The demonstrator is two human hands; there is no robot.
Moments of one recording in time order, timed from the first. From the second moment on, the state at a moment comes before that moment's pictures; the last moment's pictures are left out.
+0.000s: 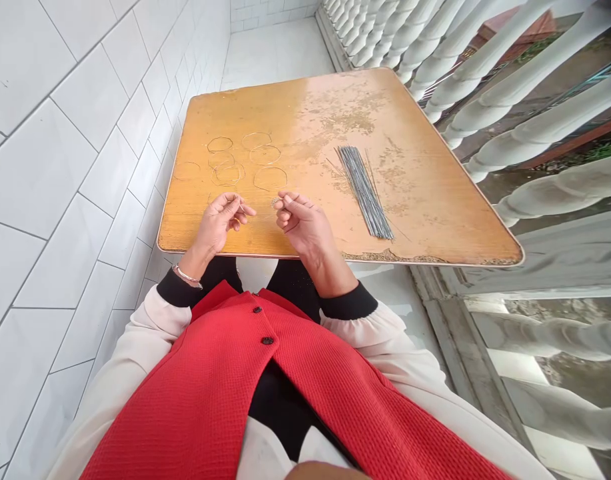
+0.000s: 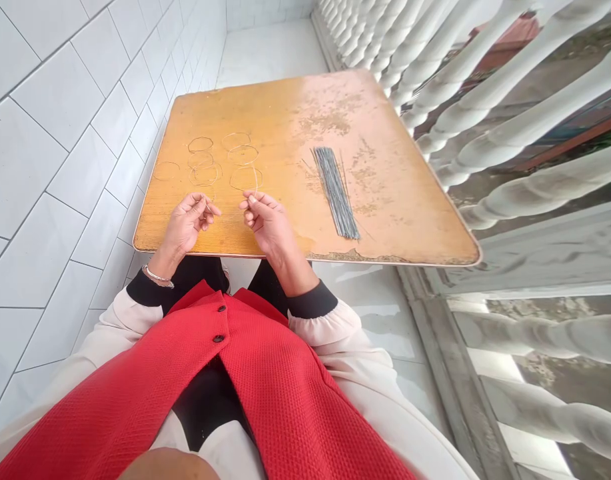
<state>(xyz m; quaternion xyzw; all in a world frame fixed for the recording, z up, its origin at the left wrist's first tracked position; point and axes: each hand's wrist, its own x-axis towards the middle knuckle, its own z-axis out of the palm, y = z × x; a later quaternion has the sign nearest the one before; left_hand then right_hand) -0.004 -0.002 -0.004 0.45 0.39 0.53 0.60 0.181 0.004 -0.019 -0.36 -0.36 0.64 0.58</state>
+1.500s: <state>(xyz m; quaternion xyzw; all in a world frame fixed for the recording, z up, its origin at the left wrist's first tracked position) -0.015 0.009 -0.011 0.81 0.44 0.35 0.16 0.187 -0.005 -0.023 -0.49 -0.75 0.13 0.42</state>
